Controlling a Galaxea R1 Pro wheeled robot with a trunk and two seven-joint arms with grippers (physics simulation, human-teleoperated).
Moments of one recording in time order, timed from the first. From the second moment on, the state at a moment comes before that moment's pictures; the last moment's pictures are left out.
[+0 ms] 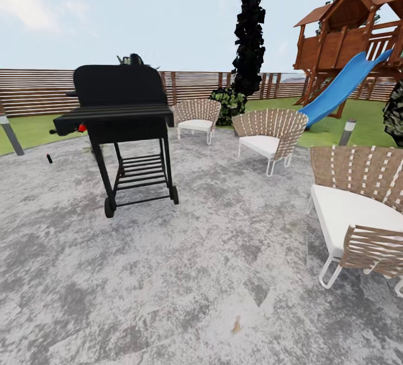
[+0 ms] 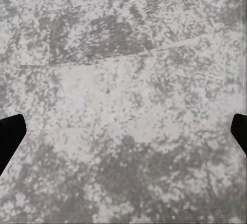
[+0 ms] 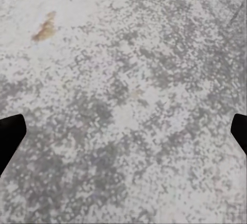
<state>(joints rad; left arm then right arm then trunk) -0.16 0.06 0.06 -0.37 0.01 -0.21 0.00 -0.07 -0.05 -0.18 -0.45 0.02 -0.26 0.00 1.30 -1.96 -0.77</state>
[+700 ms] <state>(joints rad) -0.16 0.06 0.06 -0.37 0.01 -0.21 0.00 -0.07 -0.05 -0.18 -0.45 0.02 -0.26 0.00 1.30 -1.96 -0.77</state>
